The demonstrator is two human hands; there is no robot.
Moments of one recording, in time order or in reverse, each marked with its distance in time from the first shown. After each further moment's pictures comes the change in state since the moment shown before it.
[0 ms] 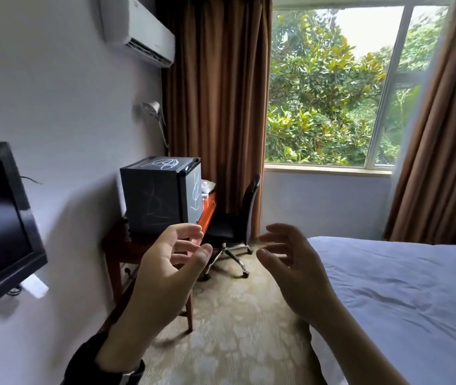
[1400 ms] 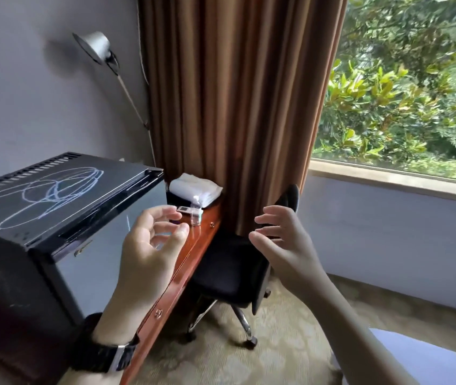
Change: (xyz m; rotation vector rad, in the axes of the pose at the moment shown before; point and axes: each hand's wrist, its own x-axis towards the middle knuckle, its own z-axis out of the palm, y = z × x) left_hand 0.765 -0.500 0.321 0.067 0.282 -0.152; right_hand 0.849 0.540 0.092 0.101 -0.189 0.083
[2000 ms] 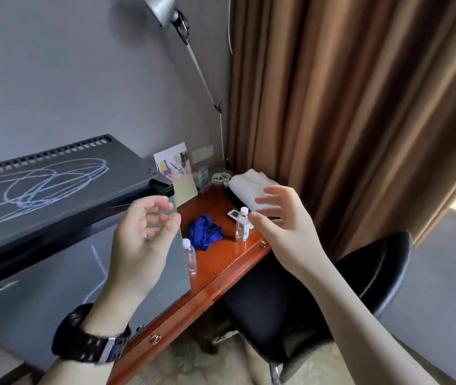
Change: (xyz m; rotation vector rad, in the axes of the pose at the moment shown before) left_hand 0.199 -0.125 0.127 0.270 0.428 -0.091; right_hand 0.336 0.154 0.047 0.143 -0.417 -0.131
